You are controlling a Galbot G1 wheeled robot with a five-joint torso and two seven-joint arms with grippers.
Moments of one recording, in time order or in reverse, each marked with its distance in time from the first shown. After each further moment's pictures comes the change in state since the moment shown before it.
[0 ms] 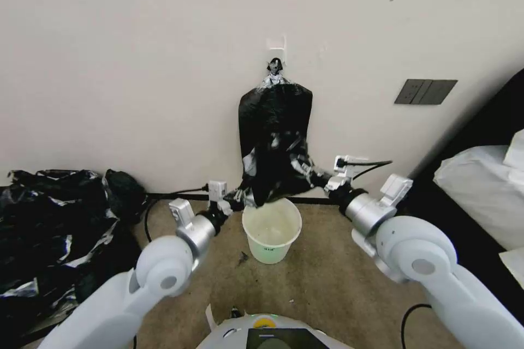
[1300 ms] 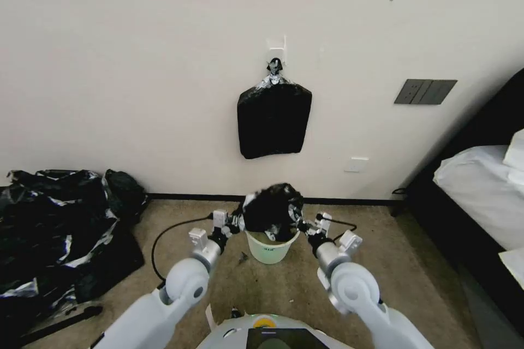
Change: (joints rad) left arm 0.178 -0.165 0.042 0.302 0.380 -0.128 0.121; right arm -0.322 0.263 -0.139 -0.278 -0.360 0.231 -0.099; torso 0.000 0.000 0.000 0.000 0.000
